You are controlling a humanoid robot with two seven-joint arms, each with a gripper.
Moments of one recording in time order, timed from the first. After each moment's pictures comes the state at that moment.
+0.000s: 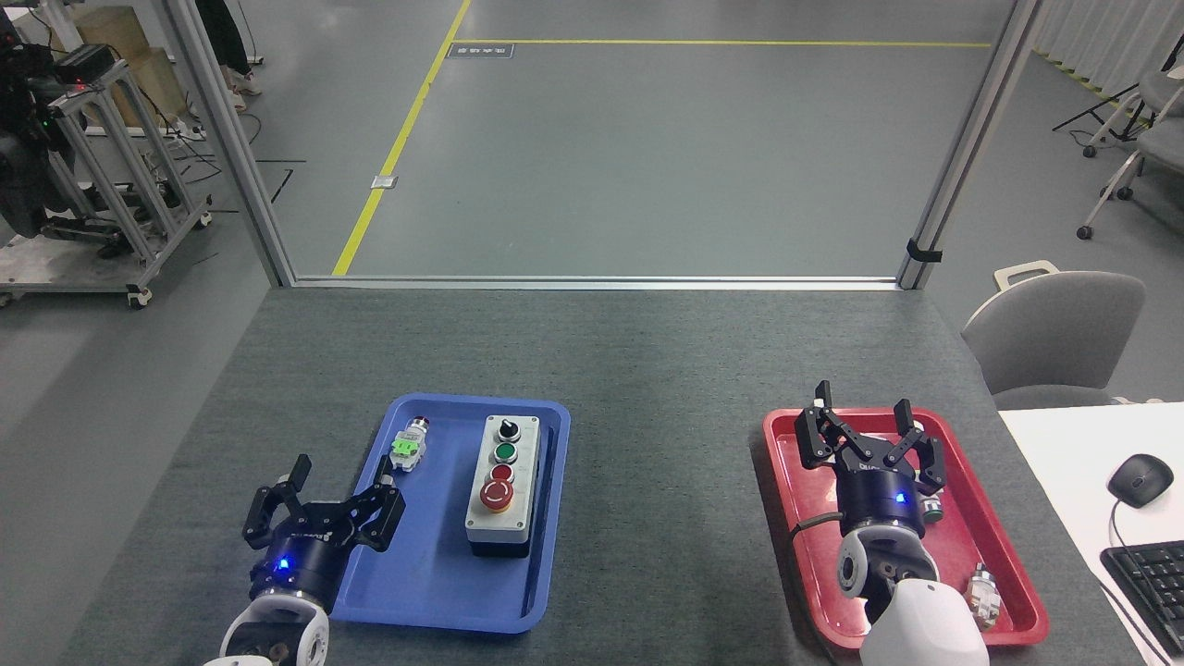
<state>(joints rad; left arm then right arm) -0.17 0.12 0.01 -1.31 -1.36 -0.08 0.15 -0.34 -0.04 -0.01 -1.15 1.25 0.08 -0.21</state>
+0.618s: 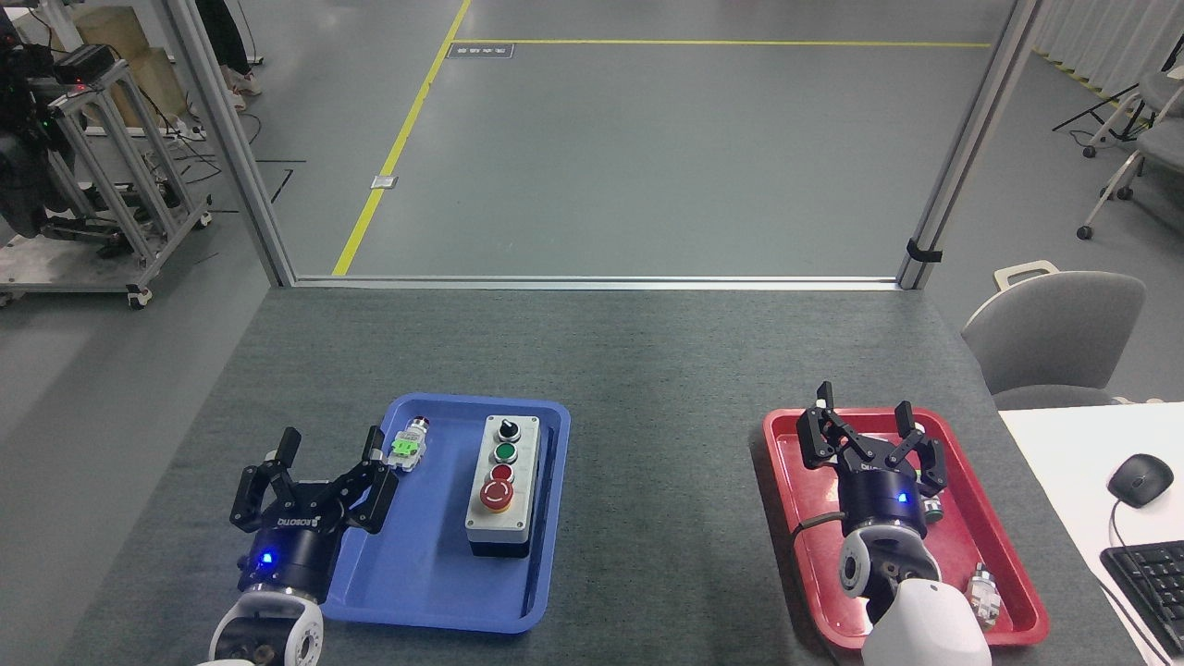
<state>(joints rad) -0.12 0.12 0.03 -1.44 -1.28 -0.14 0.23 -0.34 -0.04 -0.01 -1.15 1.23 0.08 -0.21</state>
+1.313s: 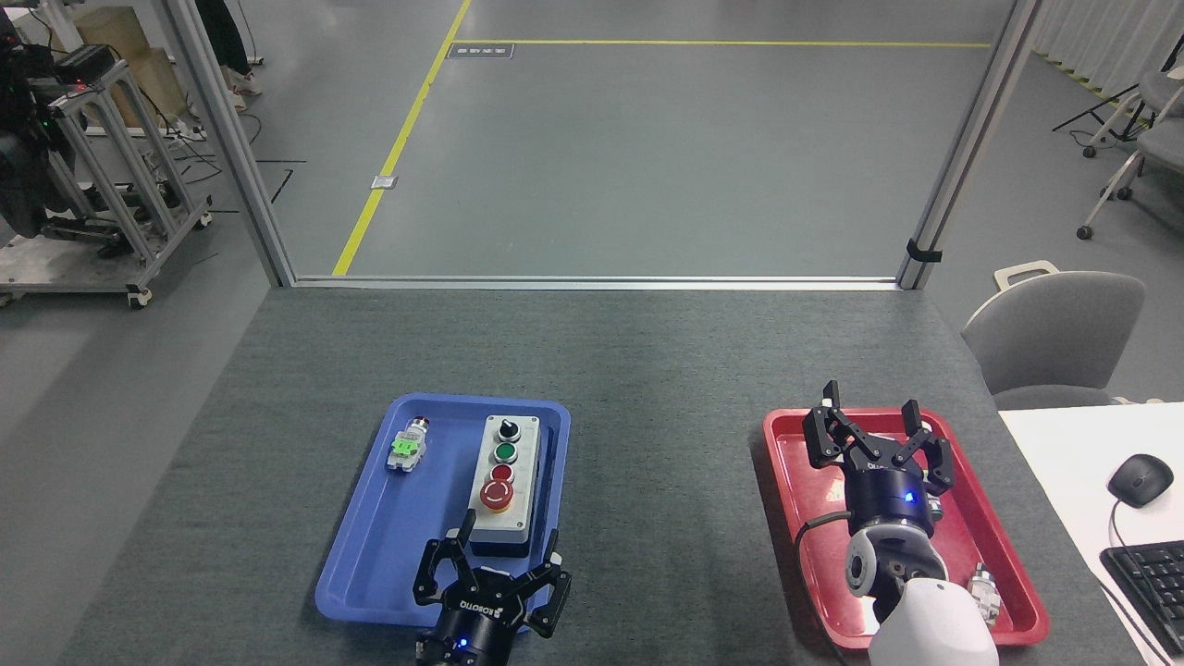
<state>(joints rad) -0.05 -0.11 -0.24 -1.31 -1.67 0.09 0.25 -0.34 -0.05 -0.01 -1.15 1.23 0.08 -0.21</state>
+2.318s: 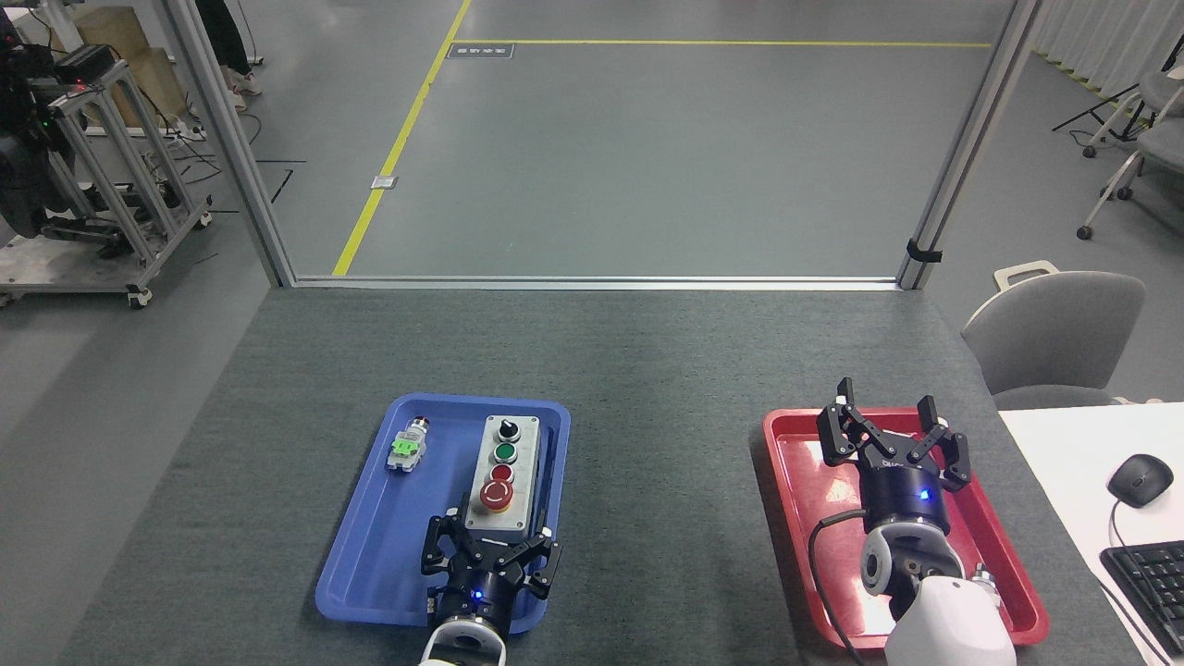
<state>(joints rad) -0.29 -0.13 -0.25 -0.90 -1.67 0.23 0.24 -0.34 -0.09 -0.01 -1.15 1.23 0.08 -0.20</state>
